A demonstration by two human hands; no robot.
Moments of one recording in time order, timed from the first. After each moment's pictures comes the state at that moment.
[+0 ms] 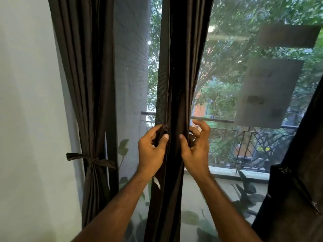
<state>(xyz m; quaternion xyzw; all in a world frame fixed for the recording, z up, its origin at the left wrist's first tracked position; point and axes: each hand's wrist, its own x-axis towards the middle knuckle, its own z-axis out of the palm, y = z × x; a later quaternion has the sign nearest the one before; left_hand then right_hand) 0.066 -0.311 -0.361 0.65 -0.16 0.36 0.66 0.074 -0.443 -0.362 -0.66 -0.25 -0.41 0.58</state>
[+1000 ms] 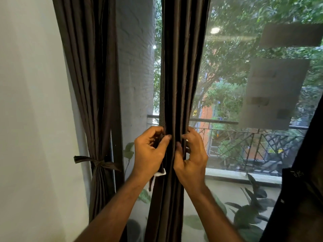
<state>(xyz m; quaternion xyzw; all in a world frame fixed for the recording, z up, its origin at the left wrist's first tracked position) 0.038 -0.305 -0.337 0.66 -0.22 0.39 0.60 0.054 -0.428 -0.370 -0.67 -0.25 -0.52 0.47</state>
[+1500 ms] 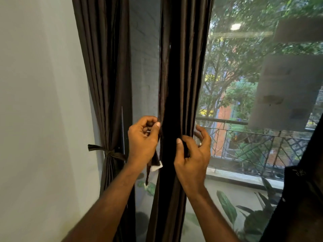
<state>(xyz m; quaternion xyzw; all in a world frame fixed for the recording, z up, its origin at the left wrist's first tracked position) 0.015 -0.299 -0.322 0.67 -0.13 0.47 0.56 0.031 -0.431 -0.378 -0.70 -0.17 -0.53 0.45</state>
